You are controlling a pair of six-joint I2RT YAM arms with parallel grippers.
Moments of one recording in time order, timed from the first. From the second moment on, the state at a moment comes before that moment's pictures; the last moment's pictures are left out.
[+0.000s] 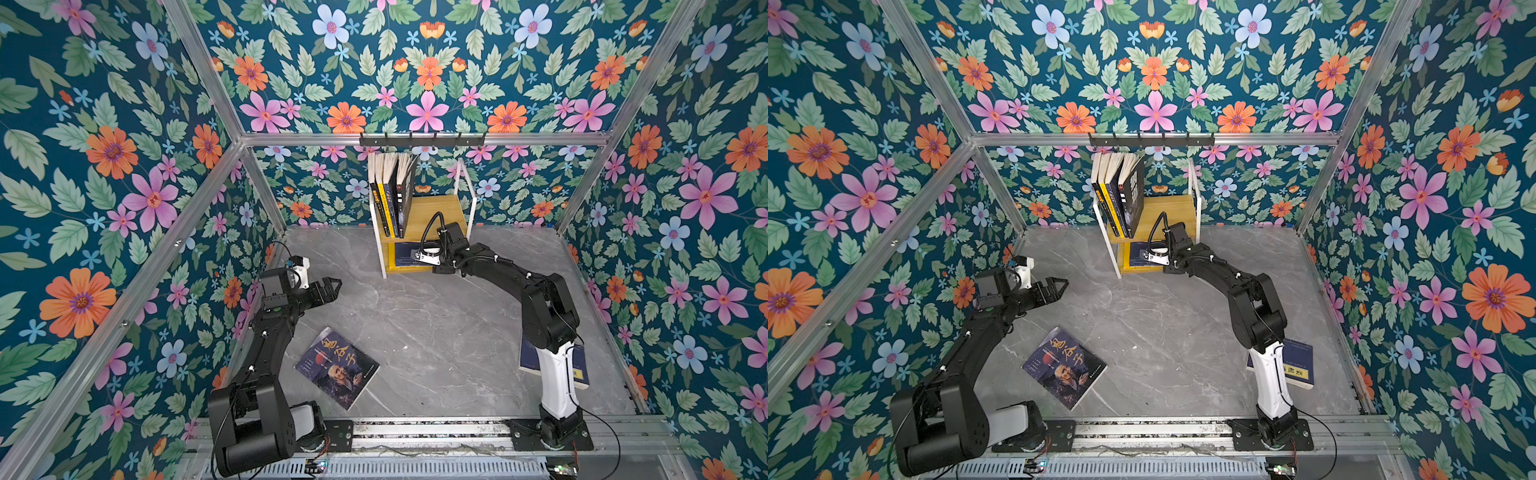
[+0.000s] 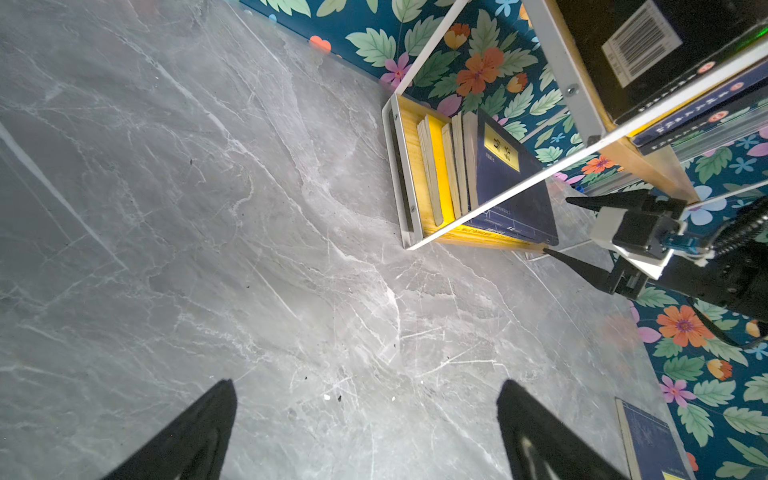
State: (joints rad) left arm 0.19 1.24 0.75 -0.17 0.59 -0.23; right arm 0.48 2.12 1.71 -0.39 0.09 -1.10
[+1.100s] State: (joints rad) left arm 0.20 1.24 0.90 -0.34 0.56 0.01; right arm 0.54 2.05 1.71 -0.47 0.07 -1.00
